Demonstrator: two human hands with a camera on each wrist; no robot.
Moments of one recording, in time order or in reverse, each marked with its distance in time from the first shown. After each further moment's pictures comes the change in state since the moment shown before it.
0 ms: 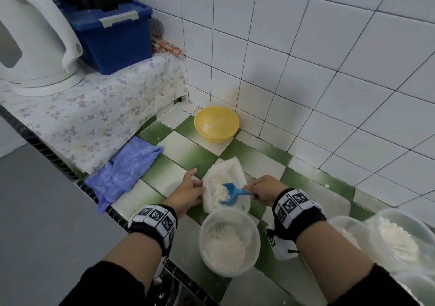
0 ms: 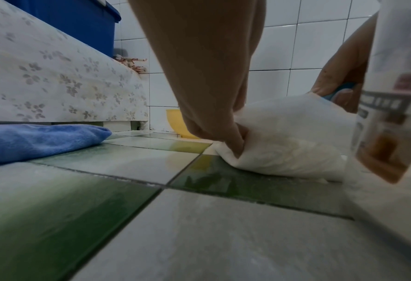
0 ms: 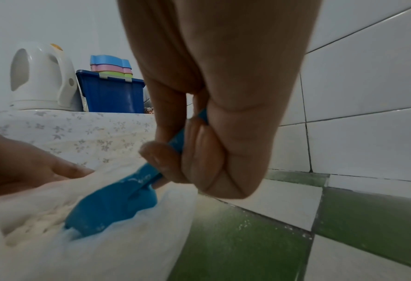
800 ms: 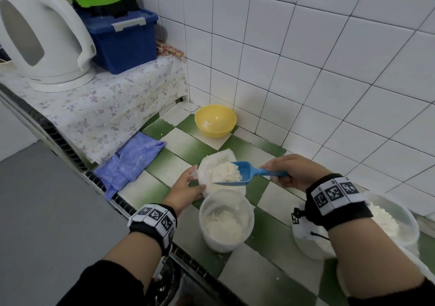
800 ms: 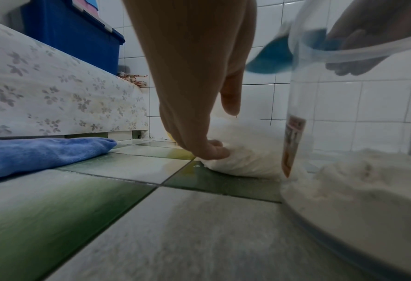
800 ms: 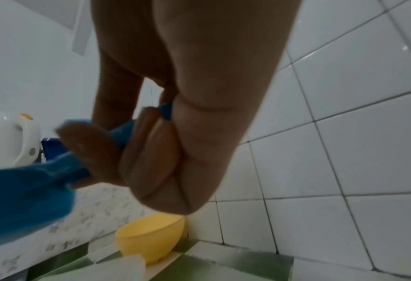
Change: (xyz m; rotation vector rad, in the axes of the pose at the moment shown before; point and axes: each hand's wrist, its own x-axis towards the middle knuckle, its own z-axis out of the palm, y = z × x) left_hand -0.046 -0.017 0.005 -0.014 0.092 0.182; right_hand -0.081 0.015 -0.060 0.288 -0.110 -0.277
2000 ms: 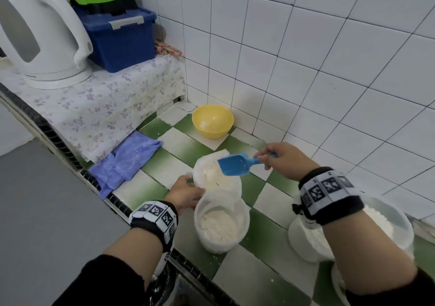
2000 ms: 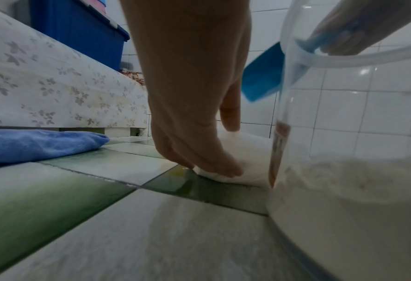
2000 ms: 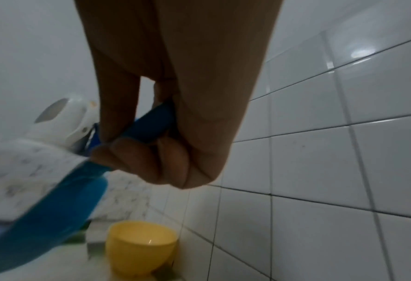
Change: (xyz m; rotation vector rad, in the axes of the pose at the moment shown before) left_hand 0.009 0.001 0.010 0.005 0.030 -0.213; right_hand 0.001 -0.021 0.006 -0.605 0.224 -0.291
